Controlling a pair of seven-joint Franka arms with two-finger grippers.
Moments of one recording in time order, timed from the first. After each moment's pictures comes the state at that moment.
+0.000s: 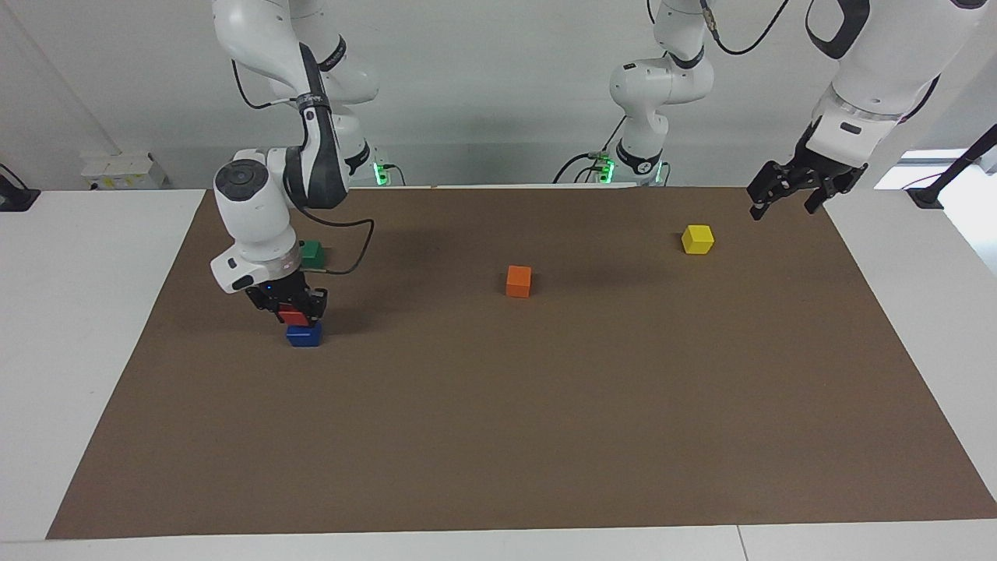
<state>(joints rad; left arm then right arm) 0.06 0.01 -0.10 -1.54 0.01 1.53 -0.09 0.02 0.12 0.01 -2.16 -0.12 2.38 0.28</state>
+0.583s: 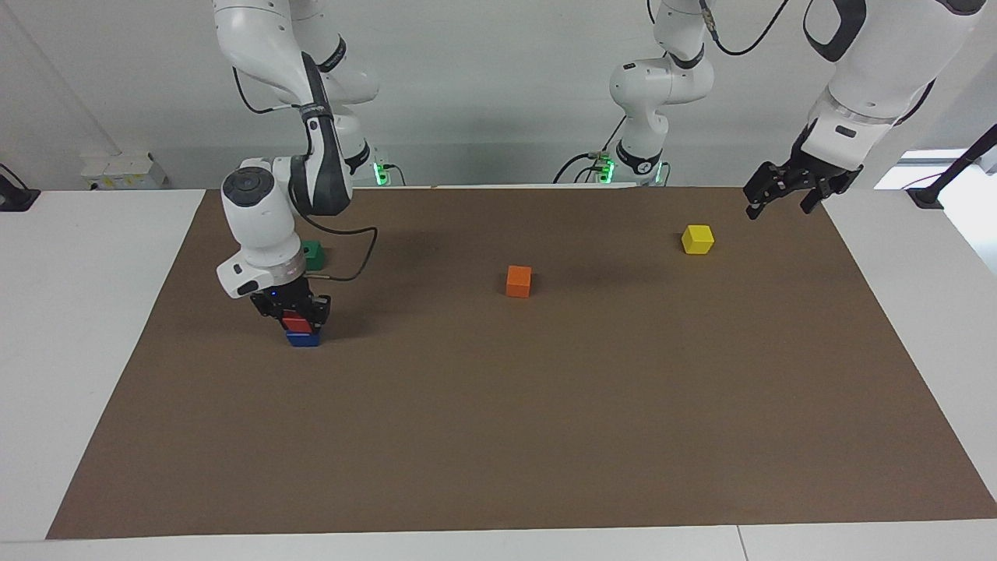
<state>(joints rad) 0.05 0.01 -0.10 -1.54 0.01 1.52 -0.09 0.02 0.13 0.01 -2.17 -0.12 2.42 0.29</state>
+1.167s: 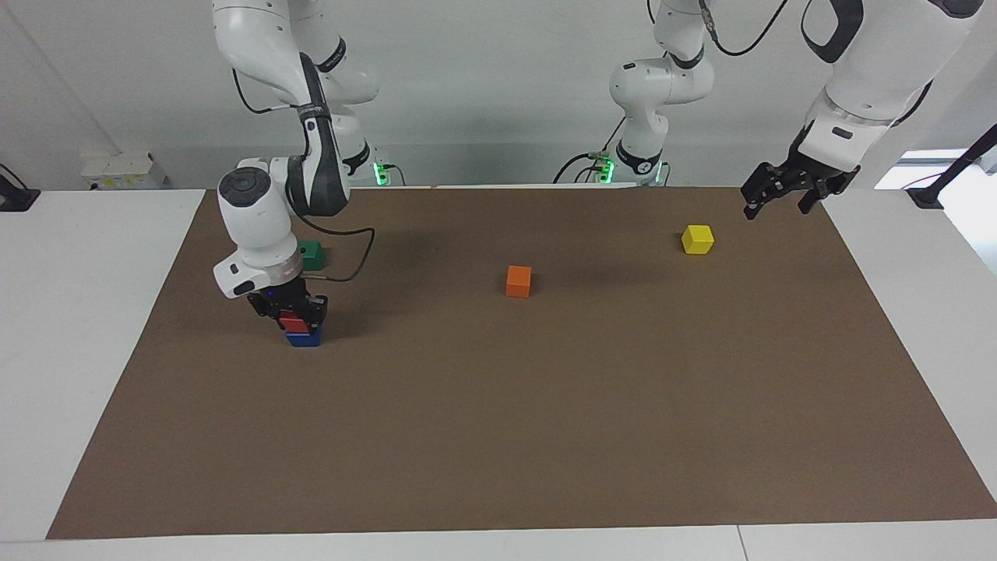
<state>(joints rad) 0.05 0.01 -0.10 -1.54 0.01 1.52 -0.09 0.01 0.13 0.00 -2.18 -0.12 2.42 0.29</state>
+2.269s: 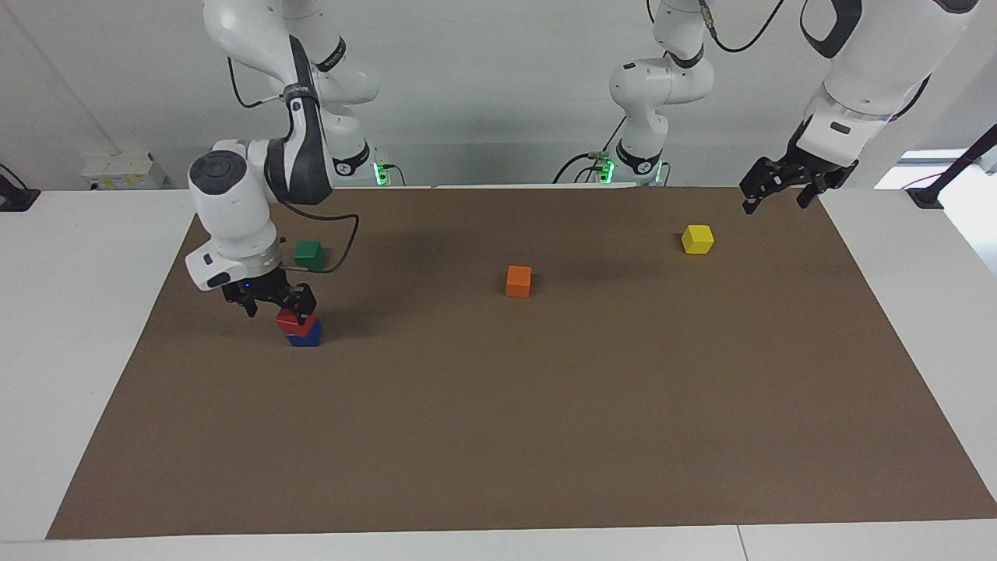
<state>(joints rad) 0.05 -0.01 -0.10 -1.57 0.01 1.51 -0.09 -0.01 0.09 0.01 -1.92 -0.13 2.08 0.14</state>
